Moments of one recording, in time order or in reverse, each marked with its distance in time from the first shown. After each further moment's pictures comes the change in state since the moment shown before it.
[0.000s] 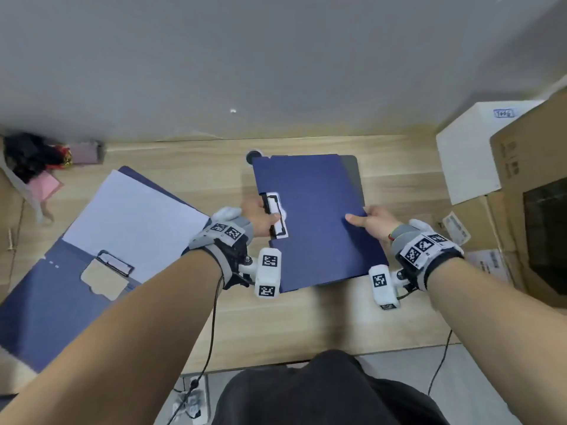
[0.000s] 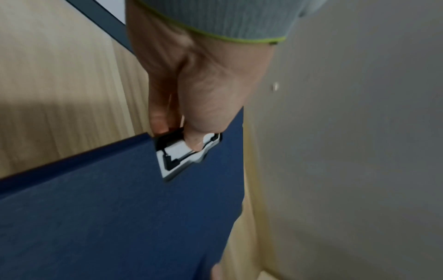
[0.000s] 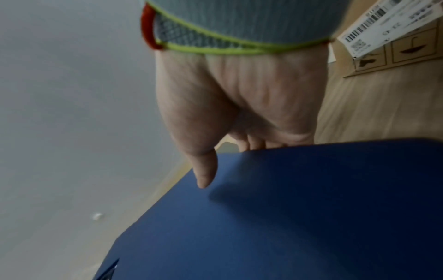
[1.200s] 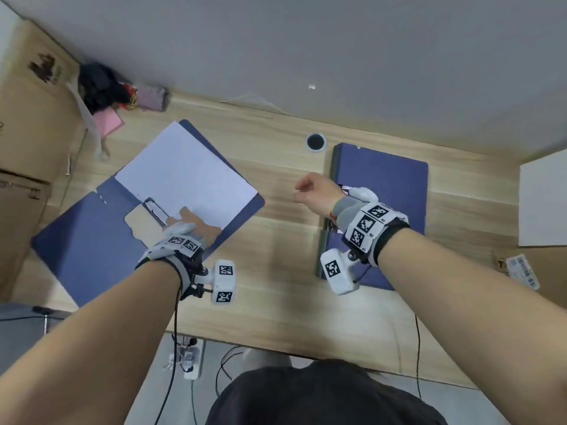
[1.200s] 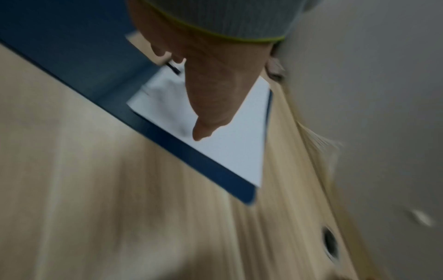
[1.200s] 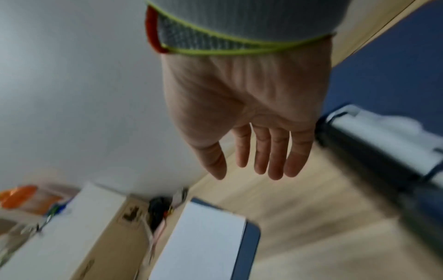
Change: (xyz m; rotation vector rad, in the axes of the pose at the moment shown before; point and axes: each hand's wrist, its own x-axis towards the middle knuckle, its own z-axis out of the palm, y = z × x) left_hand -0.027 -0.163 -0.134 0.379 0.561 -0.545; right_hand 0.005 -0.120 0.179 -0.526 -0.207 -0.310
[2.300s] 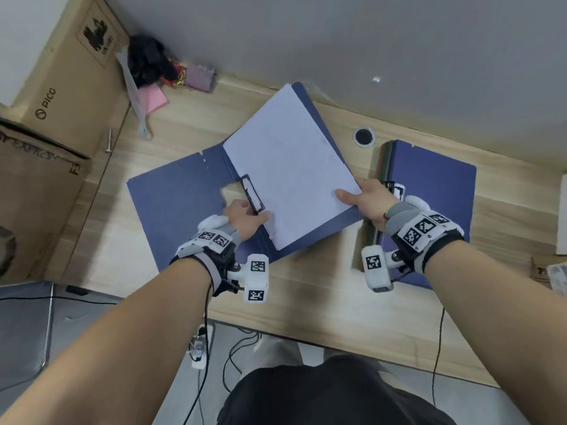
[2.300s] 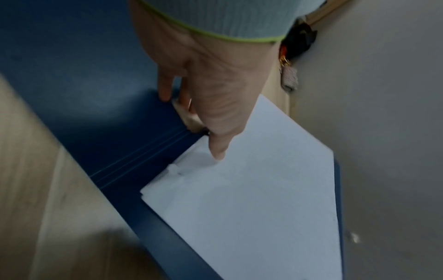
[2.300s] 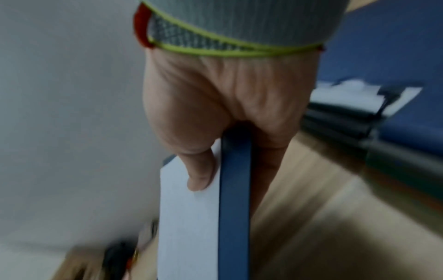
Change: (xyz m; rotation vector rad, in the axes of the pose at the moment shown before) left_hand 0.008 -0.037 -0.015 -0.372 -0.238 0.208; right_hand -0.001 -0.004 0.041 0.369 -0.033 0.062
